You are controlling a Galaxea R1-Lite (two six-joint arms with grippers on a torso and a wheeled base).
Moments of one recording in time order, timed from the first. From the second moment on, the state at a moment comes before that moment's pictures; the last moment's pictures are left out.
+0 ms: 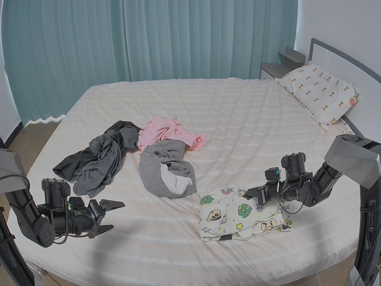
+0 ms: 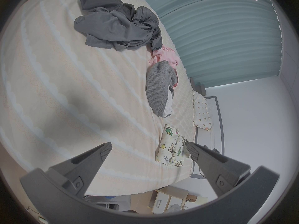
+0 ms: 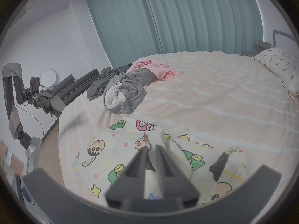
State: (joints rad) left arm -0.03 1.99 -0.25 -1.05 -0.56 -0.92; right arm 0.23 2.35 -0.95 -0.73 0.43 -0.12
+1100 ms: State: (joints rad) left arm -0.03 1.99 -0.25 -1.05 -0.56 -0.92; right arm 0.02 2.12 -0.36 -0.83 0.46 -0.25
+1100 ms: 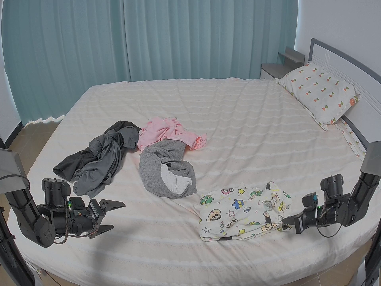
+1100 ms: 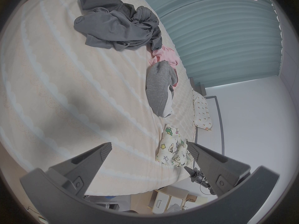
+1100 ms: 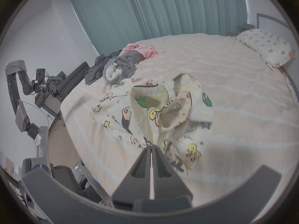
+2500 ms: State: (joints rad) left arm -0.05 2.00 -0.25 -1.05 -0.52 -0.92; right arm 0.26 2.12 -0.62 -1.02 0.44 0.30
